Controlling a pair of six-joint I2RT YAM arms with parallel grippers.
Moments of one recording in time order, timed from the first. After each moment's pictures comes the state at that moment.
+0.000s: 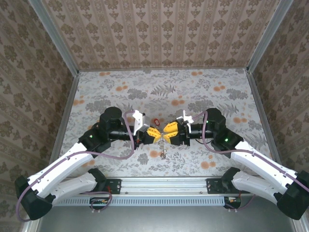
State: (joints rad) left arm -0.84 0.90 0.82 -0.21 0.80 0.05; right arm 0.65 0.93 0.68 0.09 -0.80 0.09
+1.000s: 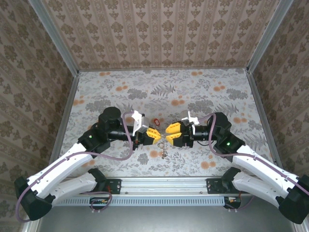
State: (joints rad) left arm -0.84 0.90 0.82 -0.19 0.85 0.05; right arm 0.65 0.88 0.61 0.26 -0.84 0.20
